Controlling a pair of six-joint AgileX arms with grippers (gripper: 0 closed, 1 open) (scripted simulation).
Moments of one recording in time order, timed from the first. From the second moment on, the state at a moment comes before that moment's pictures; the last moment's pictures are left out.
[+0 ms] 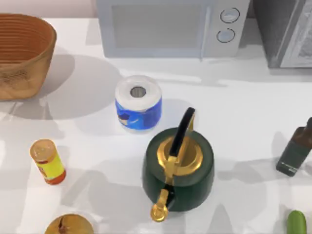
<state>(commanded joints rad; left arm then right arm) 0.06 0.58 0.41 0.21 0.06 0.01 0.00 0.00 0.00 0.00 0.00 0.00</state>
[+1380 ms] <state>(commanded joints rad) -0.10 0.21 0.03 0.20 -0.24 0.04 0.00 0.00 0.00 0.00 0.00 0.00</state>
